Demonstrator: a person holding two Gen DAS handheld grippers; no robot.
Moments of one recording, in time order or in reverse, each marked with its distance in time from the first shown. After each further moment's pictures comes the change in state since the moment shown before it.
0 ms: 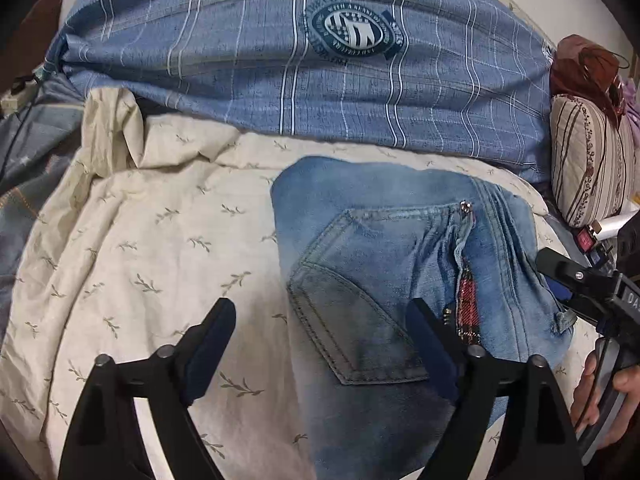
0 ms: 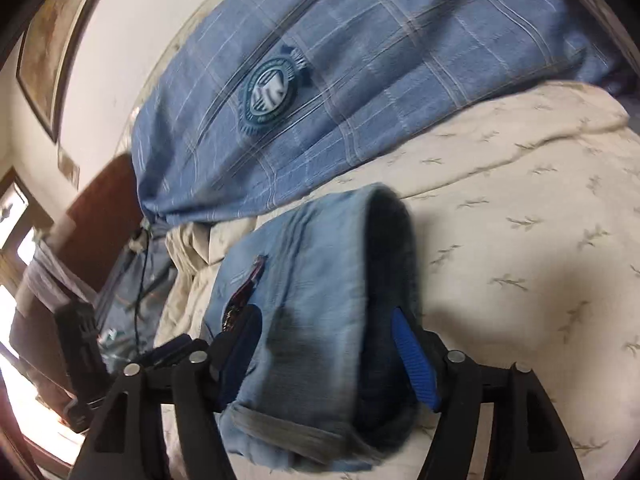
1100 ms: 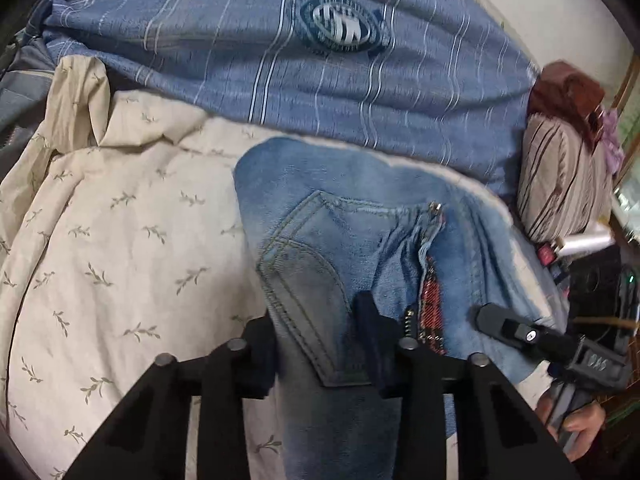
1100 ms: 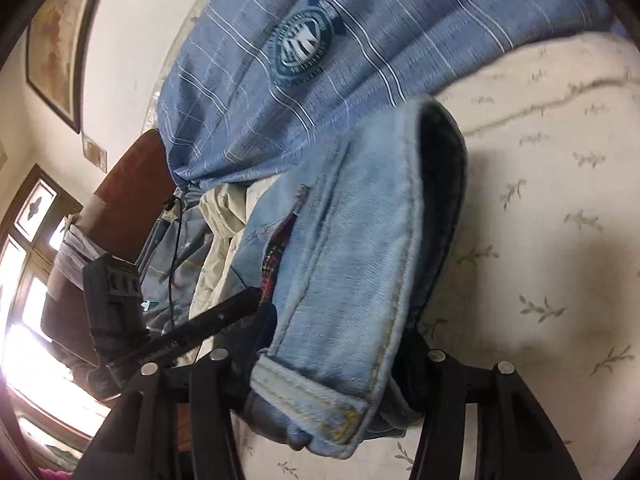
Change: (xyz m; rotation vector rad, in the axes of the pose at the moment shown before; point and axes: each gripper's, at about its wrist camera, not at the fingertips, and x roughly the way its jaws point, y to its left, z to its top) left arm 0.002 0.000 -0.002 -0.067 -0.013 -0.177; right arm 0.019 0.020 -0.020 -0.025 0.104 0.124
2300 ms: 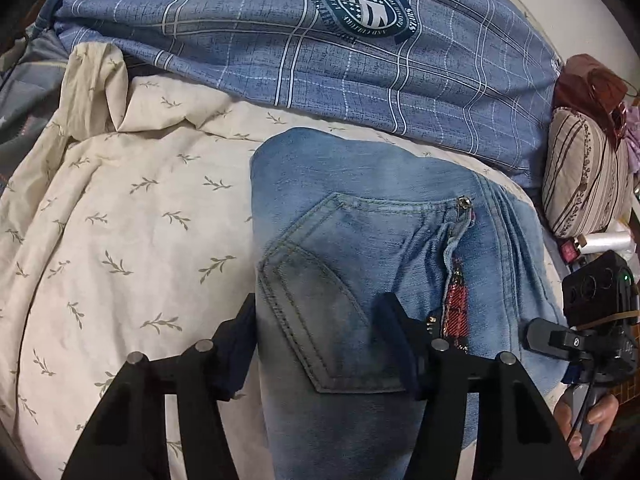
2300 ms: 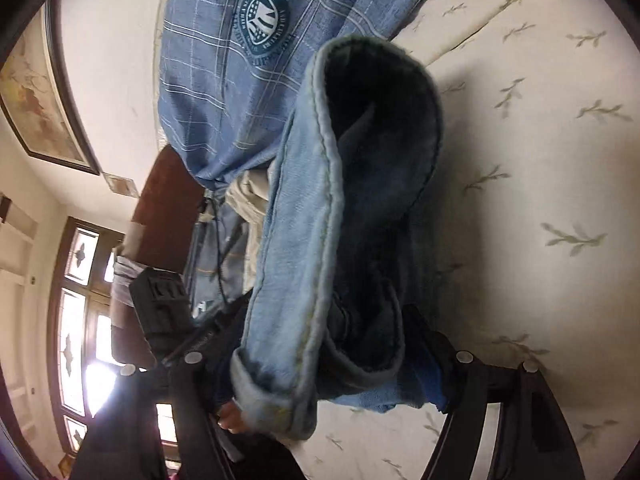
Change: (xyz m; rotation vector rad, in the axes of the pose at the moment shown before) left arm 0.016 0.006 -0.002 -0.009 0.059 0.101; right arm 0.019 -0.042 -0.007 0.269 0.165 0.246
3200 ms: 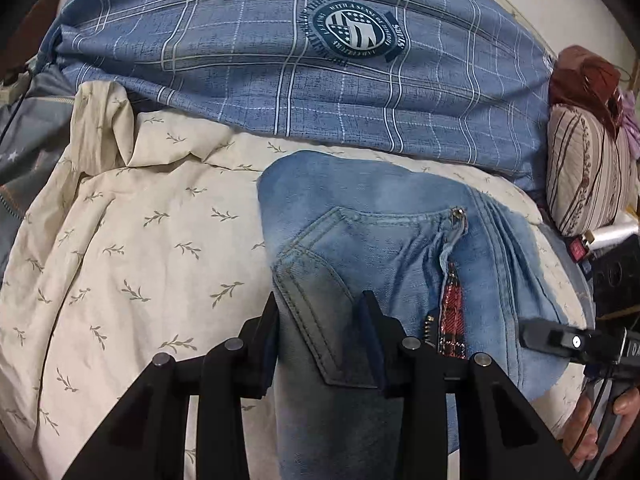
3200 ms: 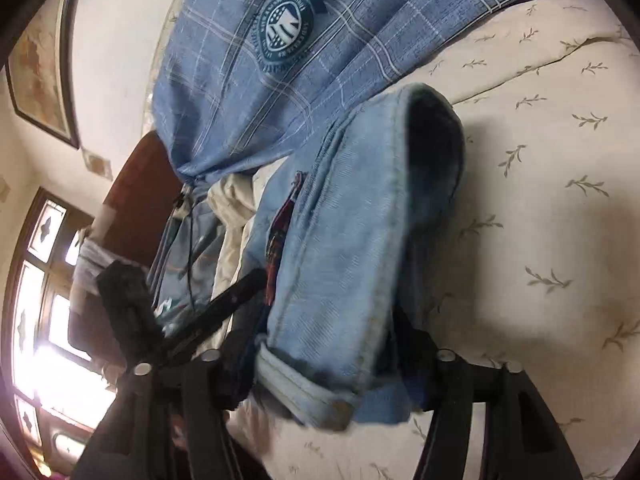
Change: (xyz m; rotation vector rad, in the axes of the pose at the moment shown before) left arm -0.014 -0.006 0.006 0.048 -0.071 0.044; right arm -0.017 0.030 0.001 -0.140 -0.045 -0.166
